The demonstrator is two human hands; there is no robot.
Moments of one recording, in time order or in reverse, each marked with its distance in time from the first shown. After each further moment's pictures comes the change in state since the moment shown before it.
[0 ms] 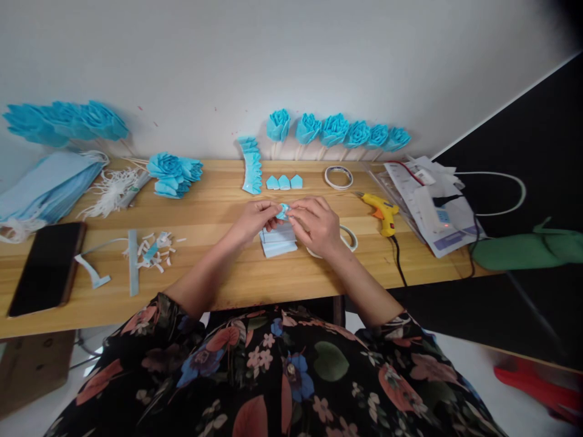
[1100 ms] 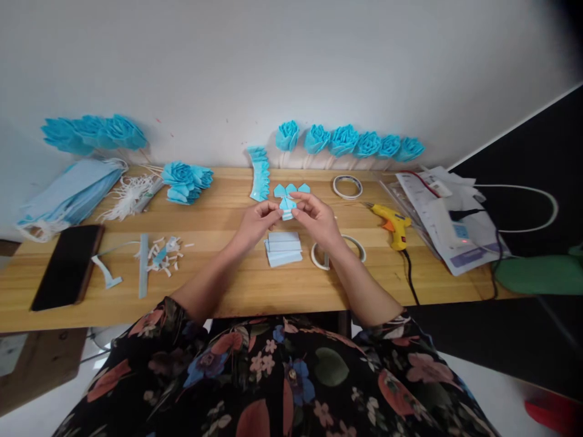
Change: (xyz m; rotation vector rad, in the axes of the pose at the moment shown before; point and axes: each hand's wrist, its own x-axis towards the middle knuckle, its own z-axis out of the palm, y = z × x) left_hand 0.006 -0.004 -0.007 0.004 0.144 0.186; right_hand 0.028 0.014 0.025 0.933 -0.012 0.663
